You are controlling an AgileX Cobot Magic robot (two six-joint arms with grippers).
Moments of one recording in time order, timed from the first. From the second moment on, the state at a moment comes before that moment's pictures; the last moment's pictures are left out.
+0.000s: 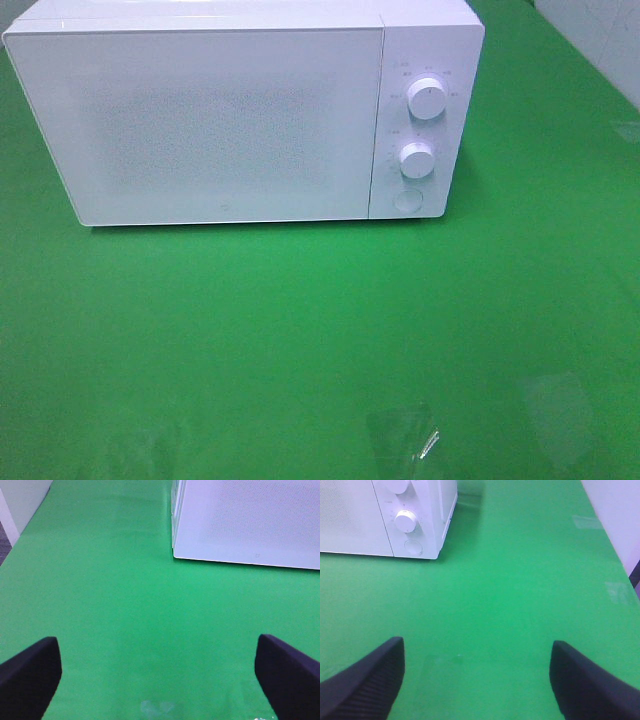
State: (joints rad) left arm 0.01 0.00 -0.52 -0.06 1.08 -0.03; right arm 0.09 0.00 -0.49 -0.05 0.97 0.01
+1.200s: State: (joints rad) left arm 0.01 0.00 -0.52 -0.06 1.08 -0.03; right arm 0.09 0.17 -0.52 -0.06 0.68 0.01
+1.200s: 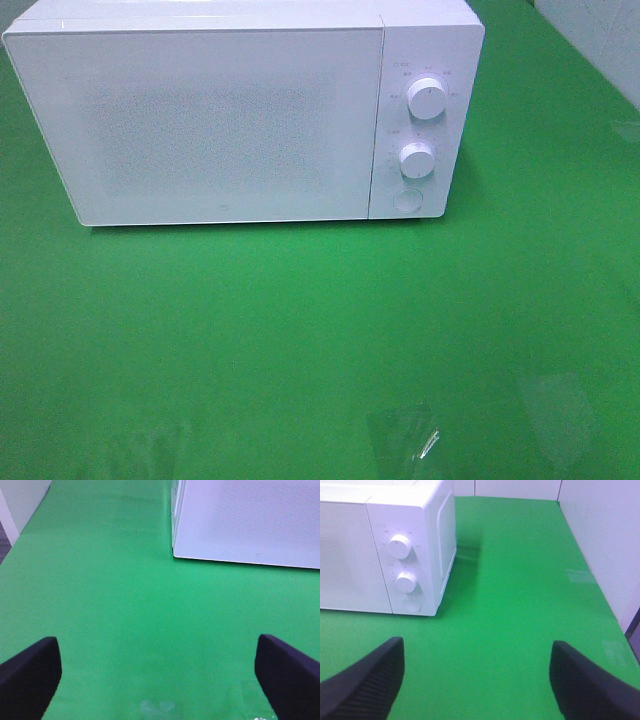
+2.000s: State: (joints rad) left arm 0.01 0.00 -0.52 -0.06 1.08 -0.03; right arm 0.09 0.65 -0.52 -0.06 0.19 0.01
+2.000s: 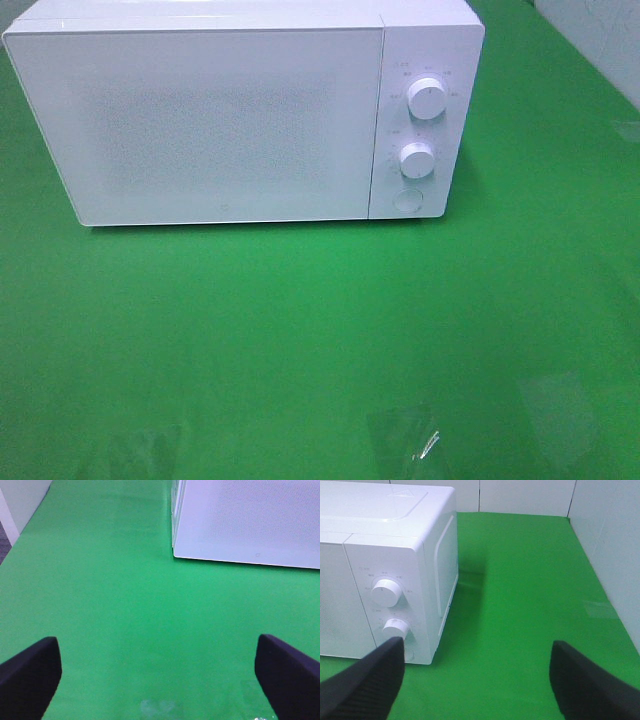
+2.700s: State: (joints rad) left arm 0.01 0.00 -0.52 -0.06 1.08 -0.03; right arm 0.09 1.04 -0.52 -0.06 -0.25 0.01
